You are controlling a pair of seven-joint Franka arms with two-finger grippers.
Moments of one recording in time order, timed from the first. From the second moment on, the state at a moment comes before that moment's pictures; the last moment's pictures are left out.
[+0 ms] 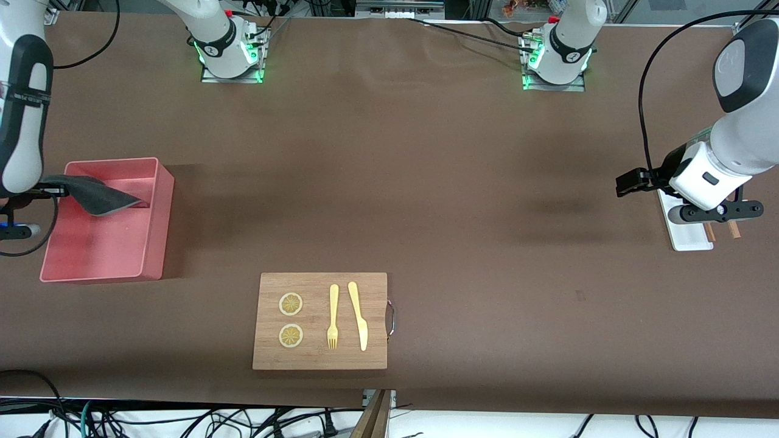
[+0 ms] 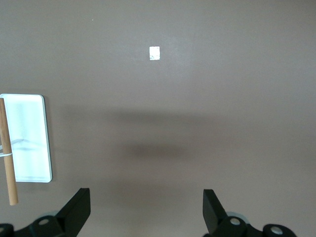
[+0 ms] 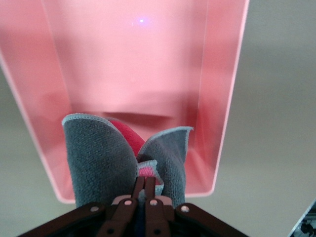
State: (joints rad) left arm 0.03 0.15 -0.09 -1.64 0.00 1.68 -0.15; right arm 0.25 0.54 -0.68 -1.63 0.10 1.75 -0.49
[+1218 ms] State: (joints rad) left arm 0.03 0.15 -0.09 -1.64 0.03 1.66 -0.16; right arm 0.19 0.35 -0.50 -1.68 0.09 1.85 -0.40
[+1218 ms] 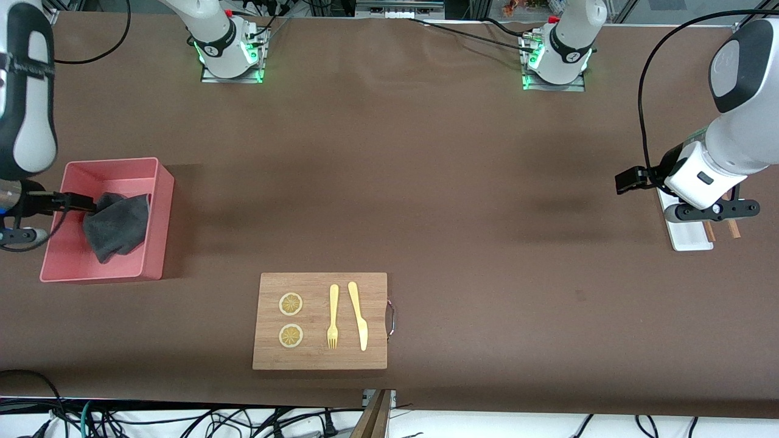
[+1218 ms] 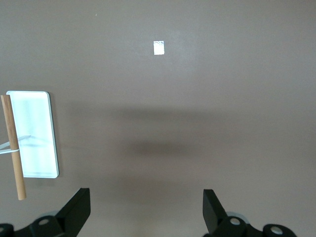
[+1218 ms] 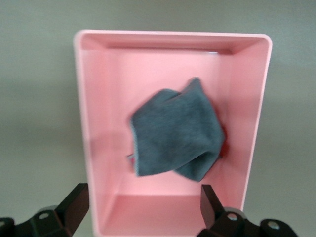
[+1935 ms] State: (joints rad) left arm 0.03 0.15 -0.09 -1.64 0.03 1.65 -0.15; right arm 0.07 0.12 -0.13 -1.65 -0.01 1.66 -0.02
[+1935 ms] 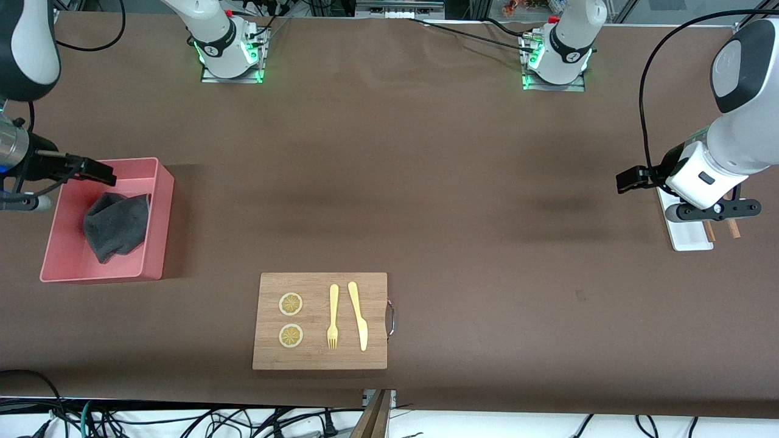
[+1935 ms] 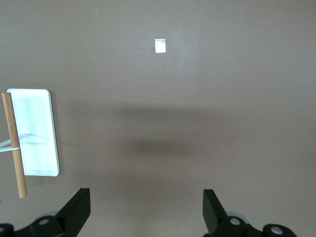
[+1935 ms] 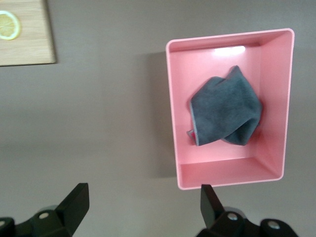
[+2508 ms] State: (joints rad) left arm 0.05 0.14 -0.09 -1.64 0.03 1.70 -0.11; right arm 0.00 -0.01 -0.02 -1.64 -0.02 1.64 -0.02
